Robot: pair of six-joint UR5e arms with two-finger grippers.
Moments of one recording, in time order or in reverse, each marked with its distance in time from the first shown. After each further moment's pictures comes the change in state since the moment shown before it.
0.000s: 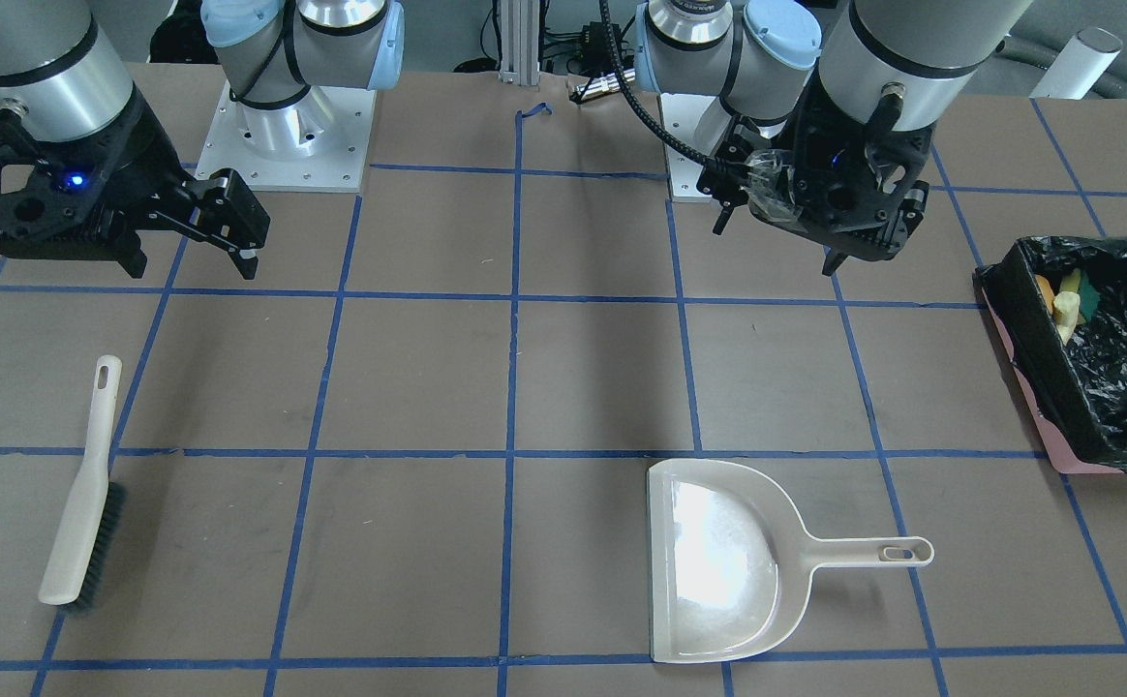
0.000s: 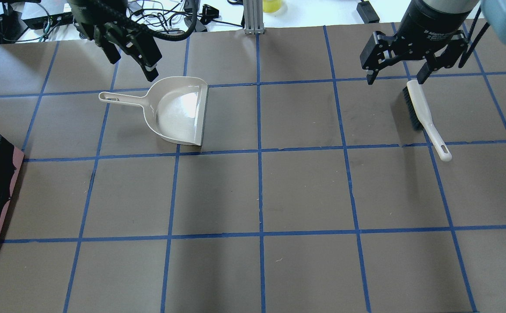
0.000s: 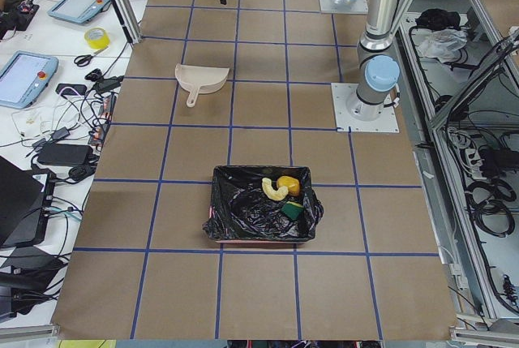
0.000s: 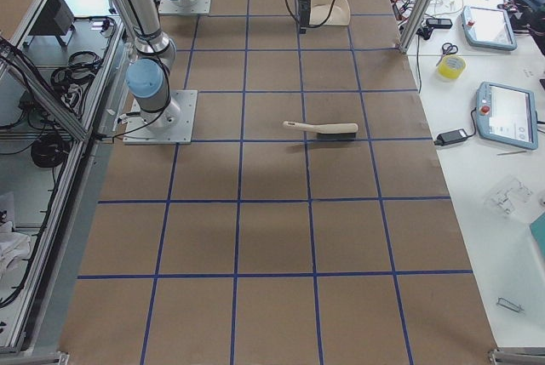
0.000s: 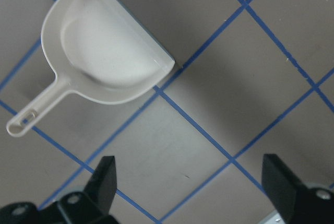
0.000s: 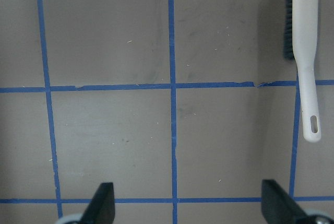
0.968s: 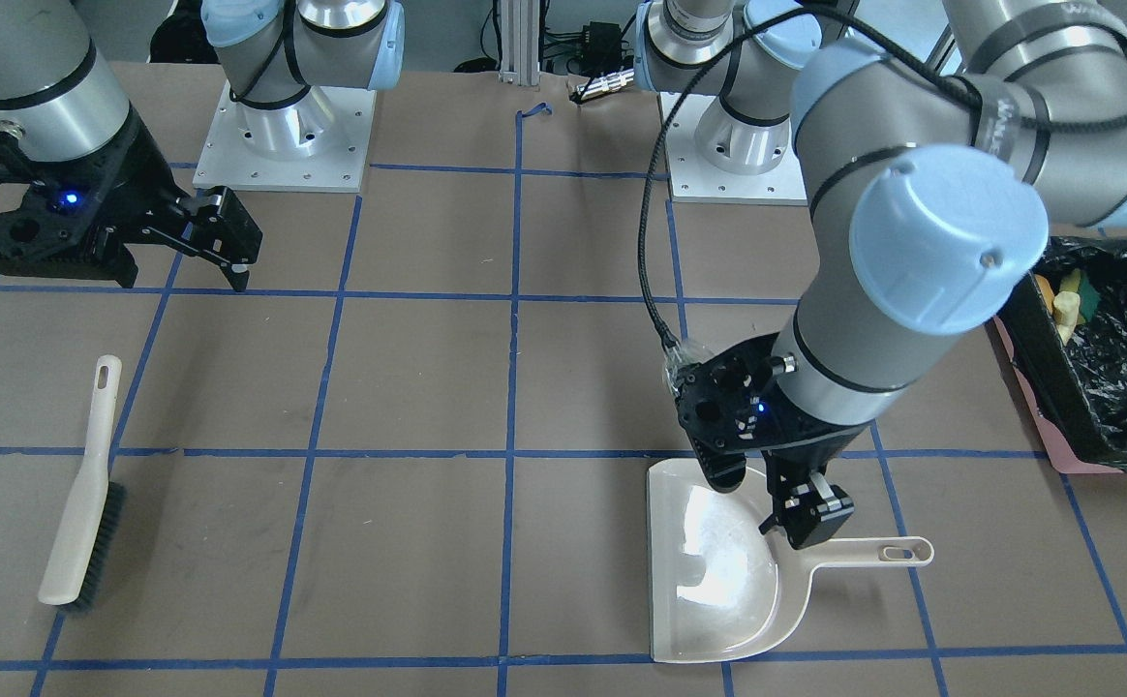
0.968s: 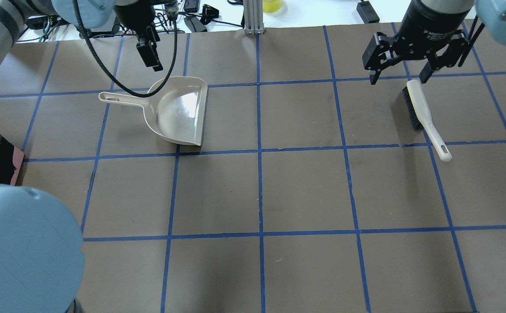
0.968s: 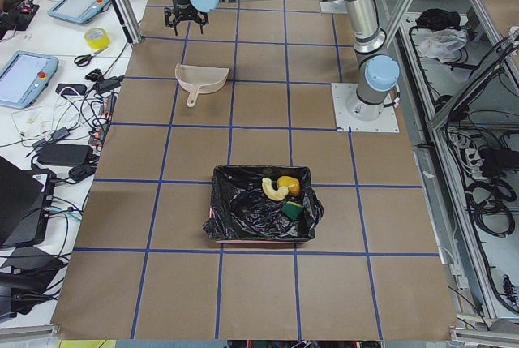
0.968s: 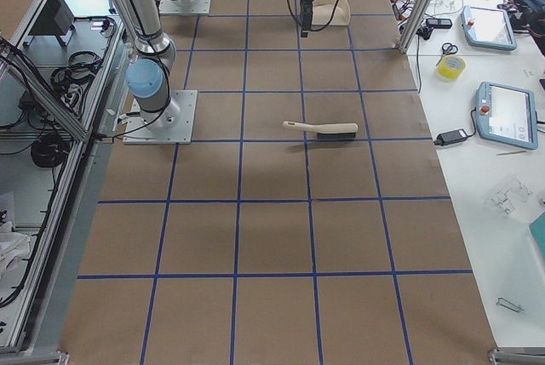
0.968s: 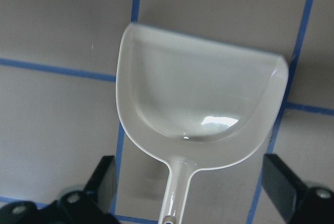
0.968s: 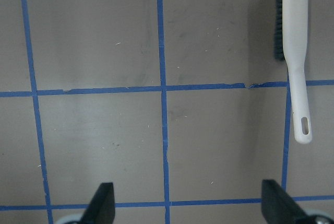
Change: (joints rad) left arm -0.034 -0.271 0.093 0.310 0.013 0.875; right arm -0.002 0.017 -0.004 -0.008 -0.027 0.011
